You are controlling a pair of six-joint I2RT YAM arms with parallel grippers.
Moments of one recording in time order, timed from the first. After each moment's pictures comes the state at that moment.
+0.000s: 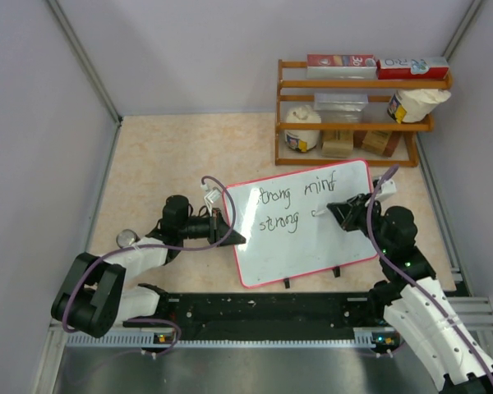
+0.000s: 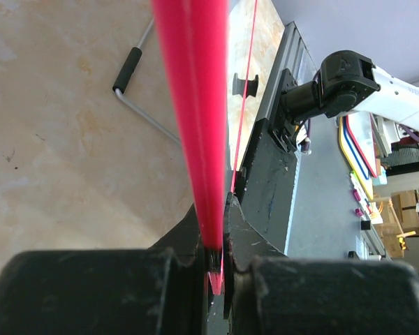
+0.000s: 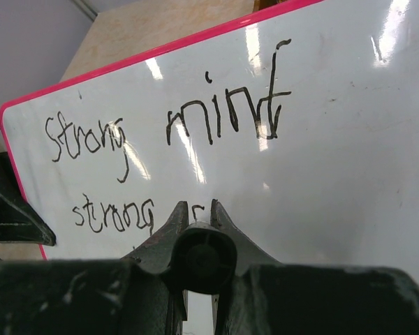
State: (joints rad) left arm -0.36 1.24 0.35 0.46 0.99 -0.53; right arm 0.29 0.53 0.41 -0.07 -0.22 0.46
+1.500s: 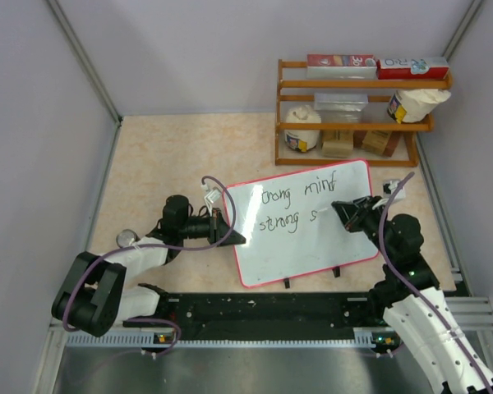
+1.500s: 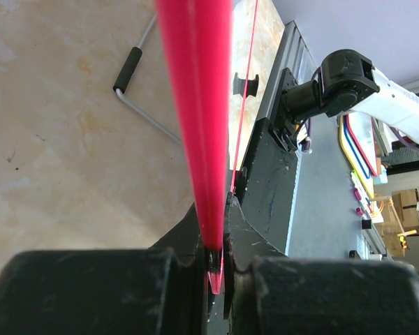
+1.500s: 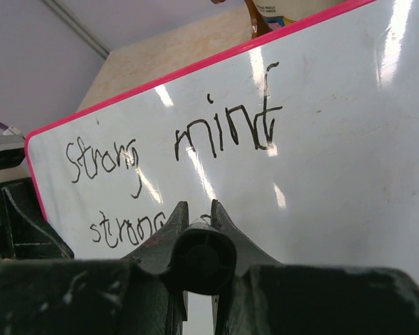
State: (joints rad) left arm -0.36 1.24 0.35 0.47 0.99 -0.52; right arm 0.29 0.41 0.38 -0.08 -0.18 0.52
